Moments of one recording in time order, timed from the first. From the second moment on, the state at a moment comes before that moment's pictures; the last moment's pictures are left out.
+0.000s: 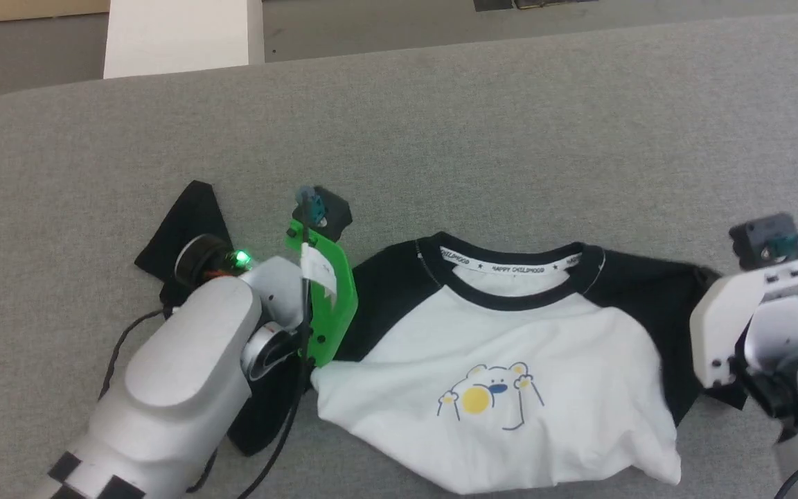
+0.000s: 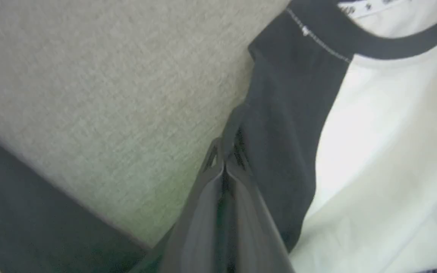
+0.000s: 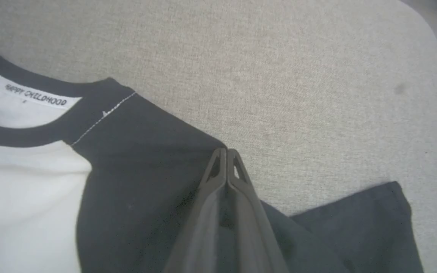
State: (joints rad) left arm -0.68 0.32 -0.70 0.39 -0.57 -0.12 0.72; right arm -0.26 -0.24 -0.02 0.08 0.08 0.13 0.63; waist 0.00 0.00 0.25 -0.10
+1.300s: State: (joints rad) left arm -1.58 0.44 -0.31 0.50 -0.42 0.14 -0.20; right arm -1.62 -0.34 0.12 0.45 -0.16 0.14 0.13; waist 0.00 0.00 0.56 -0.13
